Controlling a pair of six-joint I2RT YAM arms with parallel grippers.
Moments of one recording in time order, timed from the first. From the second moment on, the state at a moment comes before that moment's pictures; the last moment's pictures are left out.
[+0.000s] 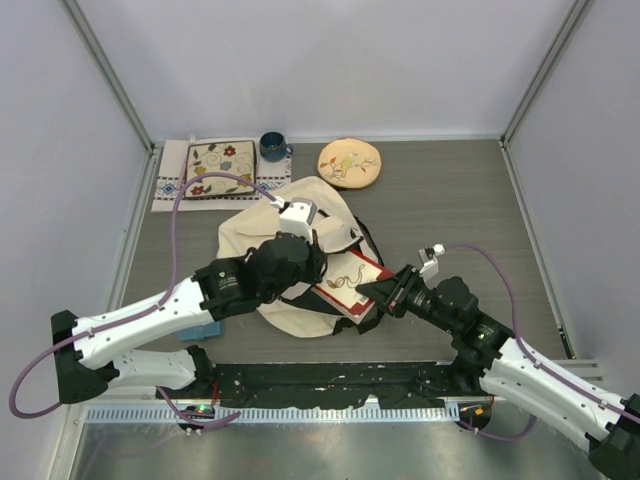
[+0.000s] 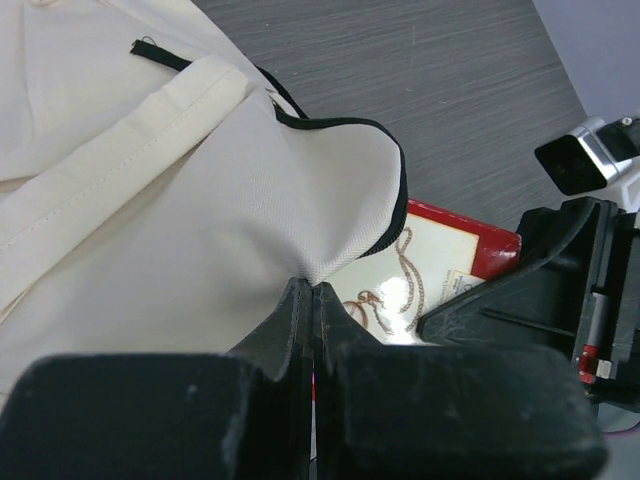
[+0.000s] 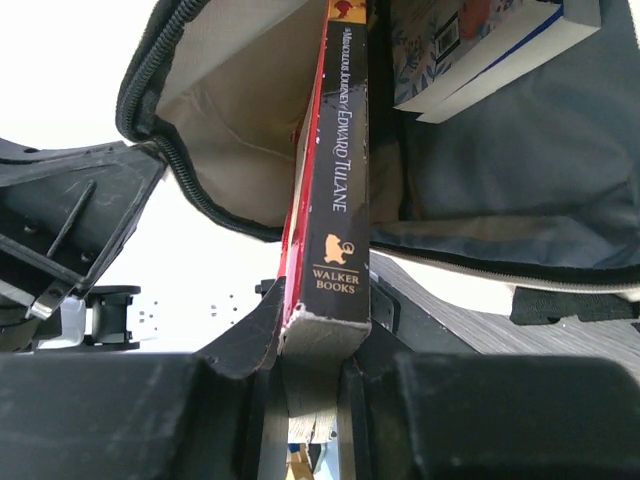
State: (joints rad) left arm -1.14 1.13 1.10 -0.47 -0.49 -0.62; right arm 0.79 0.49 0.26 0.06 -0.13 1.36
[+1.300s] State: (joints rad) left arm -1.14 1.04 1.06 -0.46 -0.45 -0.63; right arm 0.94 1.71 0.45 0.99 0.25 1.43
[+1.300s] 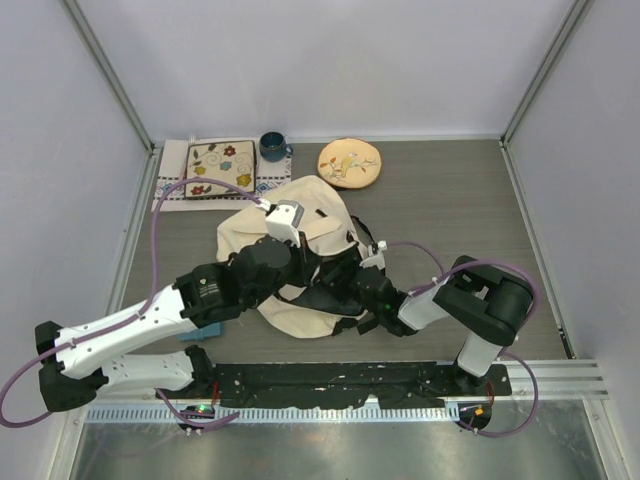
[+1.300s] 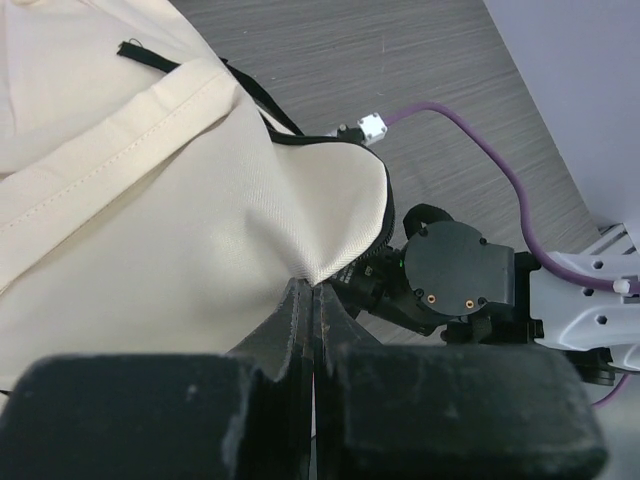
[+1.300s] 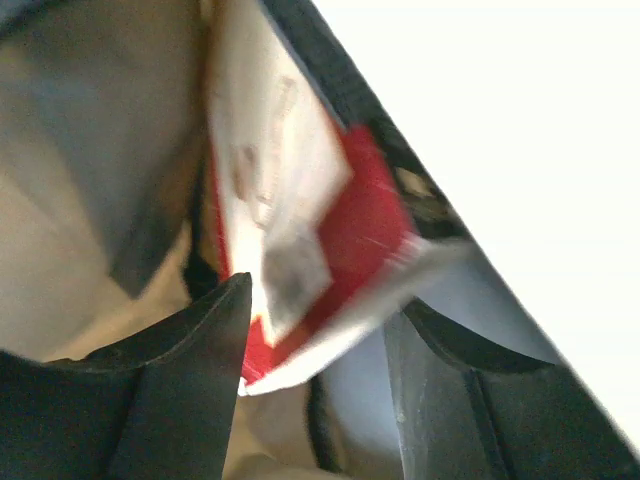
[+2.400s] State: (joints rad) left arm -1.15 1.01 1.00 -0.46 -0.44 -0.68; right arm 0.96 1.49 0.34 0.82 0.22 1.33
